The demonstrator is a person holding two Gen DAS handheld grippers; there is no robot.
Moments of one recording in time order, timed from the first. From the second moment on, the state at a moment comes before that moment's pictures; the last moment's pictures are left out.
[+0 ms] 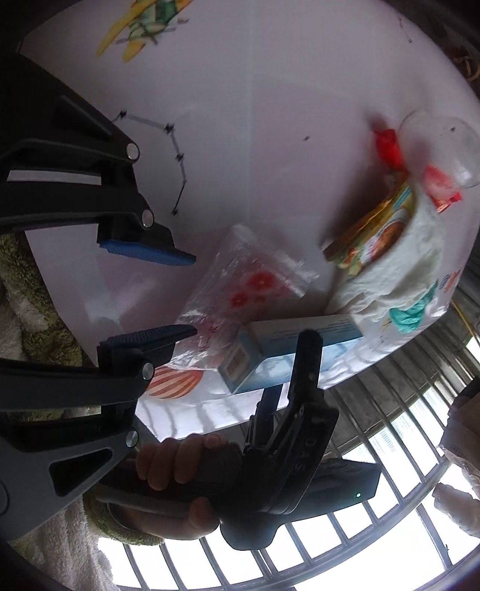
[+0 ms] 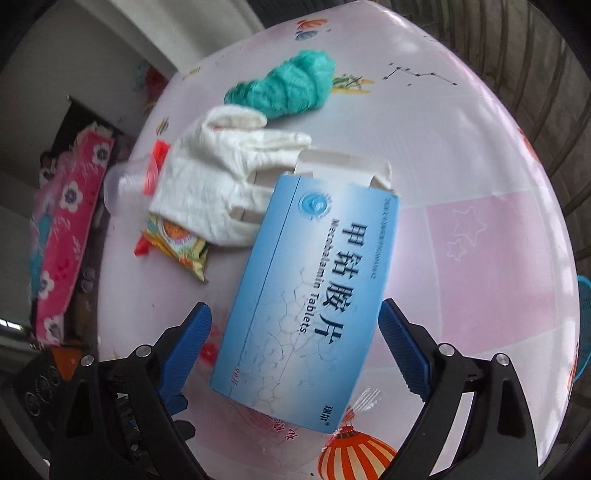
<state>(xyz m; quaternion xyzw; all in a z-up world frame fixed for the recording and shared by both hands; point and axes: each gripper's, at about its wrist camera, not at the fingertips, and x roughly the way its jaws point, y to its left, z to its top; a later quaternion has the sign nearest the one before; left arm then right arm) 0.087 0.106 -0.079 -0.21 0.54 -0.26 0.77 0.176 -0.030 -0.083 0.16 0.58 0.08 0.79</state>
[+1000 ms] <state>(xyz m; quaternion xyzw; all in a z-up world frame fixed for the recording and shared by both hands) 0.094 0.113 -0.097 -0.30 0.56 -0.23 0.74 0.085 -0.069 -0.080 0.07 0.56 0.14 0.81</state>
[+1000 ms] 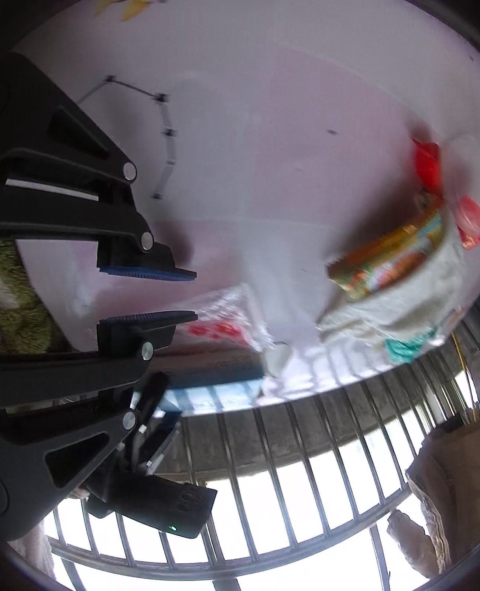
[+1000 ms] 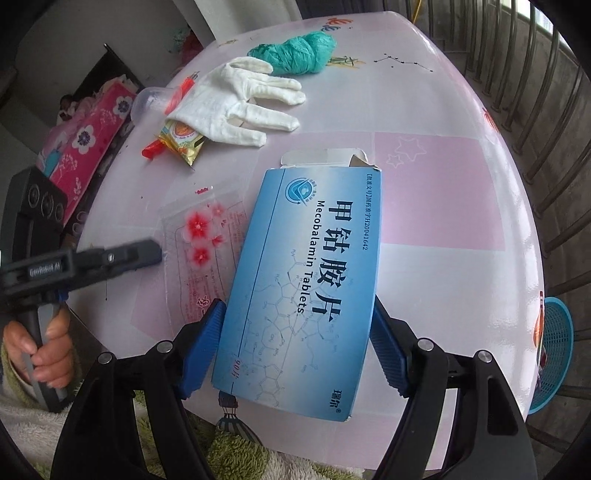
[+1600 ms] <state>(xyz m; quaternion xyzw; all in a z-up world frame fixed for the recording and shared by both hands) 0.085 0.088 -0.088 -0.34 0.52 -0.34 0.70 0.082 -0.087 -0.080 0.13 0.55 0.16 0.81</state>
